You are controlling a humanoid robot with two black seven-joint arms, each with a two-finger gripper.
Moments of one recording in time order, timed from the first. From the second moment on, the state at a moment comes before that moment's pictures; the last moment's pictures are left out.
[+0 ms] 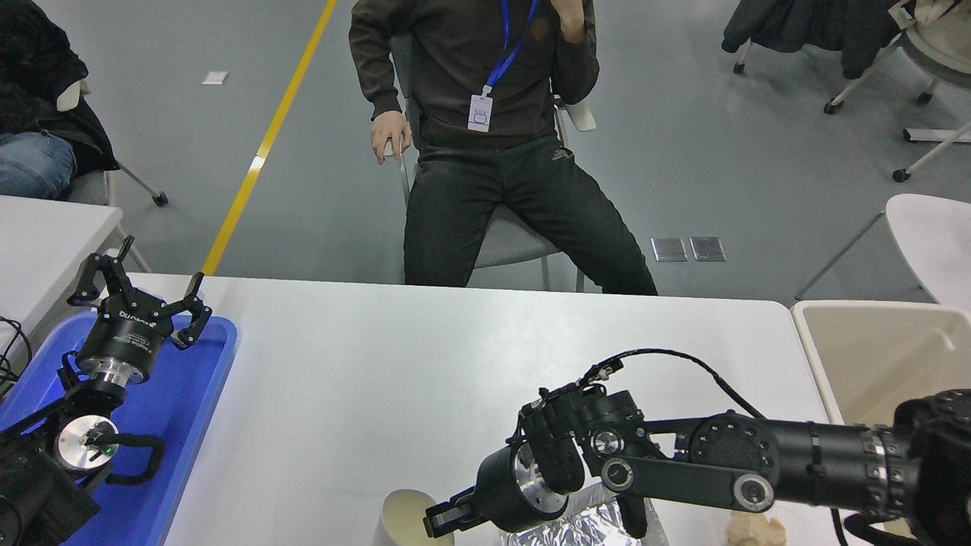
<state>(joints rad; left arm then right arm) -0.55 0.46 -0.60 -0.39 -0.23 -0.70 -0.59 0.98 -0.27 0.18 1.53 -1.02 0.47 -0.37</state>
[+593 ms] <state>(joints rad) -0.55 0.46 -0.60 -0.39 -0.23 -0.70 -0.59 1.08 -0.52 0.32 1.69 -0.94 0.56 -0.40</state>
